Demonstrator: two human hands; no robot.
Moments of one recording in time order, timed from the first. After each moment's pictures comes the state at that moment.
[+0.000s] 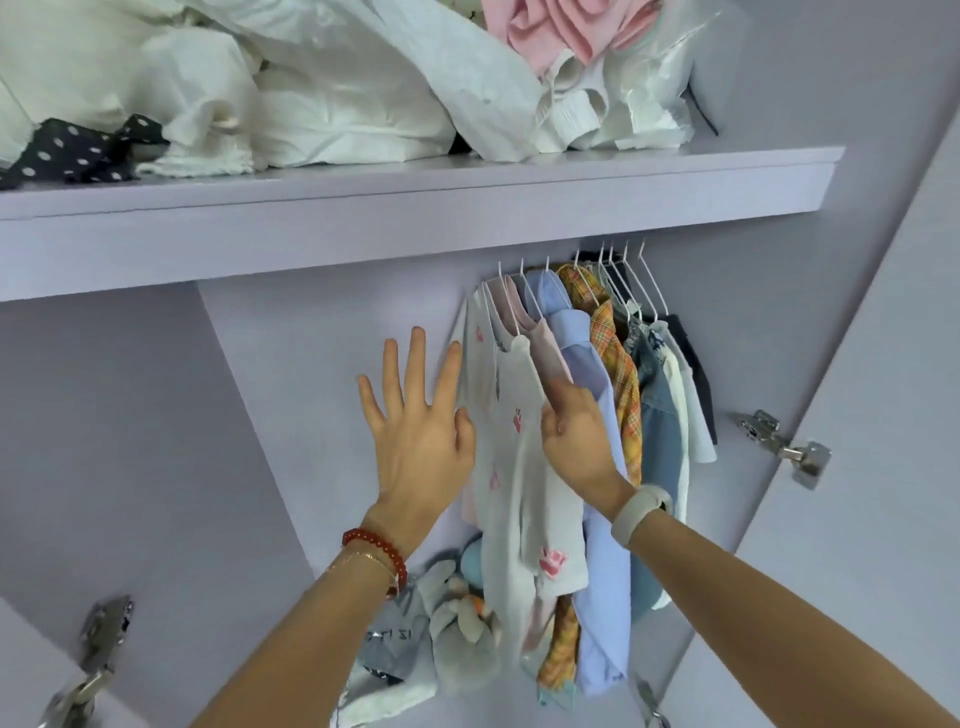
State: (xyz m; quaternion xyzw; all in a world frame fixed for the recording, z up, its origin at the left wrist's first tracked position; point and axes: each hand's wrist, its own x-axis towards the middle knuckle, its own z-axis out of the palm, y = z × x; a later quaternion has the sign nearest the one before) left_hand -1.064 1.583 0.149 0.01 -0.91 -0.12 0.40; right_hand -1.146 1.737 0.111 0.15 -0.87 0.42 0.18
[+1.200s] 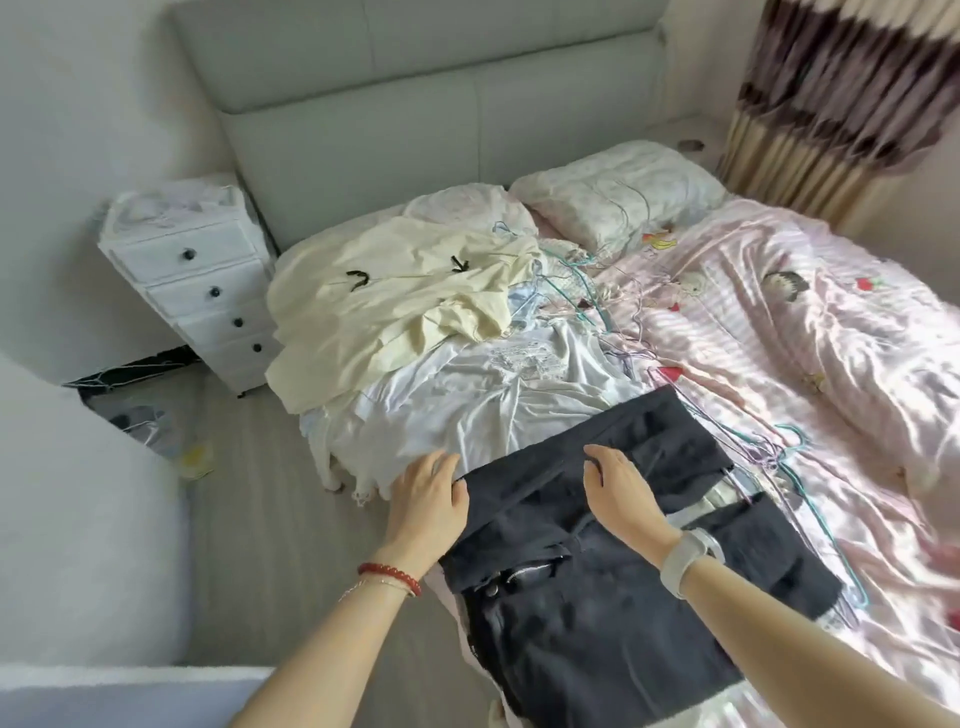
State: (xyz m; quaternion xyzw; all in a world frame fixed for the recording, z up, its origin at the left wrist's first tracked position) left_hand -0.707 2.280 -0.085 -0.69 -0.69 -0.10 -0.18; right_hand -0.479 2.297 -0.084 -0.69 -0.63 0.31 0.15
